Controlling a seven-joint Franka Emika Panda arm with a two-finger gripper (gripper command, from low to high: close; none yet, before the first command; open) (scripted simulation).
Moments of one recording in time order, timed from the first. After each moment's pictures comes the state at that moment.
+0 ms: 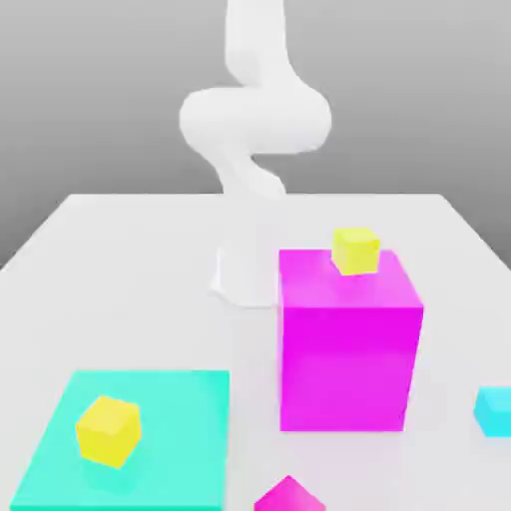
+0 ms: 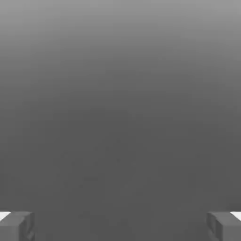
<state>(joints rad) 0.04 -0.71 -0.03 -2.30 0.02 2.33 0.73</state>
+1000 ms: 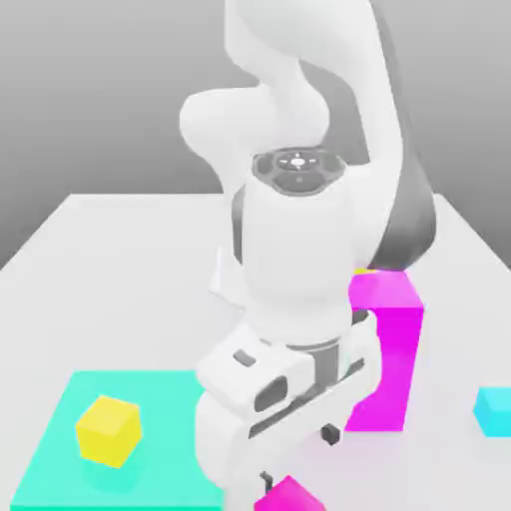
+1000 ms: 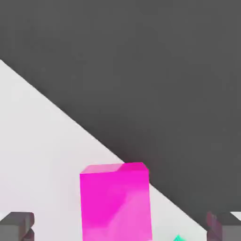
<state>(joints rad) 0.22 0.36 -0.14 -2.30 0.11 2.67 0.03</state>
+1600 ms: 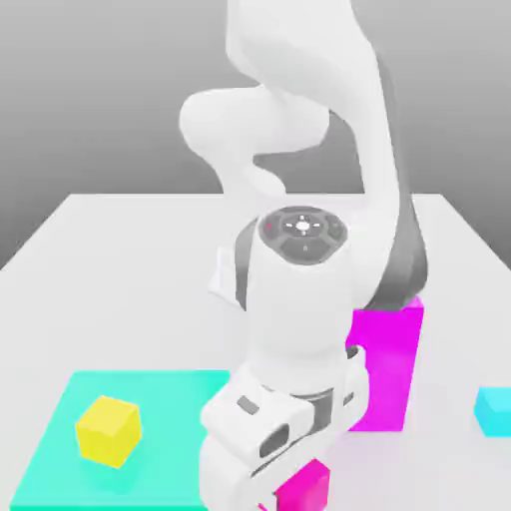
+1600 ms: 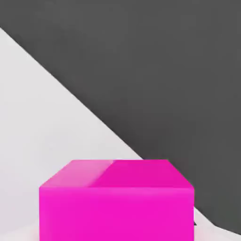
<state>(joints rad) 0.22 0.27 -0.11 -2.34 0.15 2.59 0.07</state>
